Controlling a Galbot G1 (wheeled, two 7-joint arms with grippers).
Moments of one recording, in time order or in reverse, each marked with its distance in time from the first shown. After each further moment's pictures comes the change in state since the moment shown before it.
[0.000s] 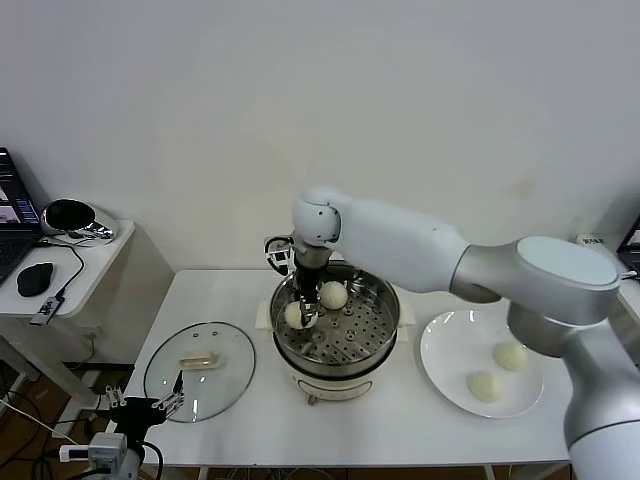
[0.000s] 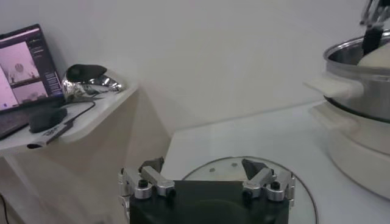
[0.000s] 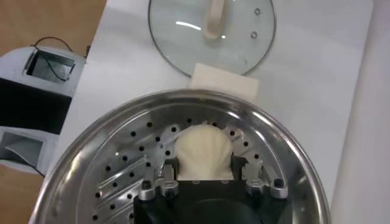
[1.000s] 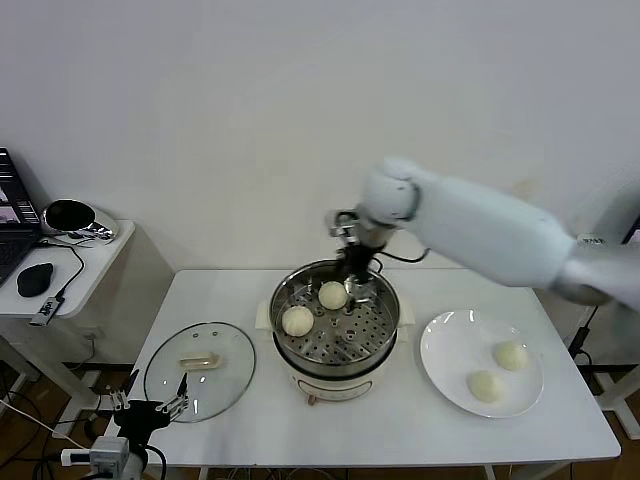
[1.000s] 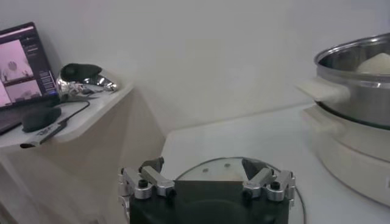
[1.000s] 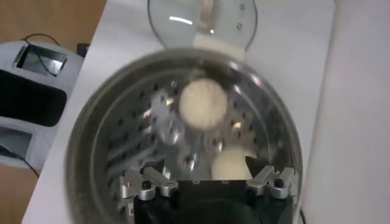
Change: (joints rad) left arm 0.032 -0.017 0.010 -0.036 -0.001 0.010 0.012; right arm 0.076 -0.506 0.124 0.375 -0.010 0.079 -0.054
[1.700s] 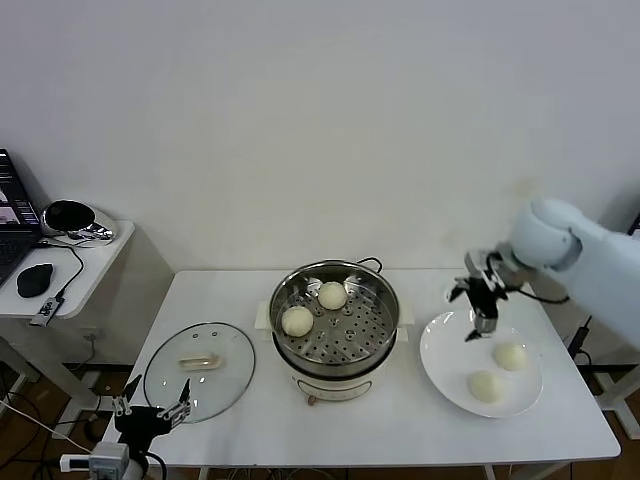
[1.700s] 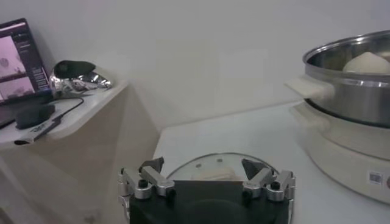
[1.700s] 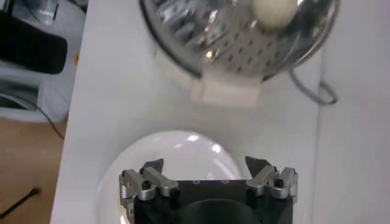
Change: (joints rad) left arm 0.037 0.006 0.000 -0.026 -0.003 0.015 0.010; right arm -0.364 -0.396 0.252 0.156 -0.243 0.142 -0.029
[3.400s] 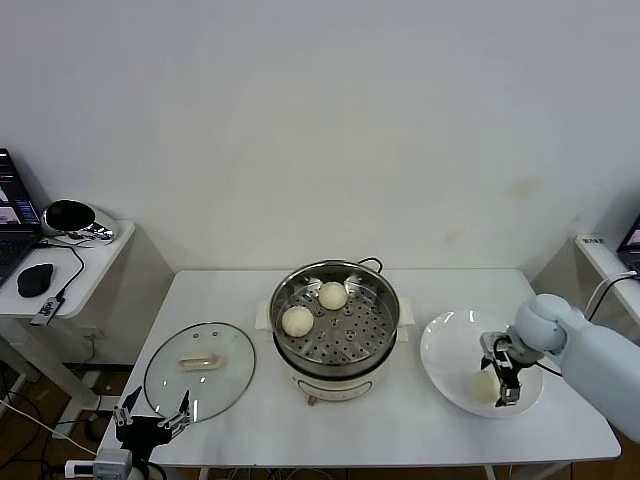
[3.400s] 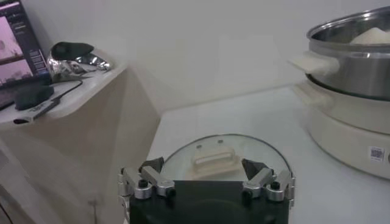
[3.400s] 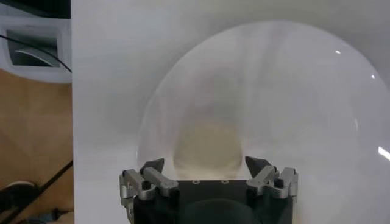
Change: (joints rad) left arm 0.006 -0.011 -0.001 0.038 0.013 0.003 -0.001; right arm -0.465 0.068 0.286 -0.172 -0.271 0.074 0.066
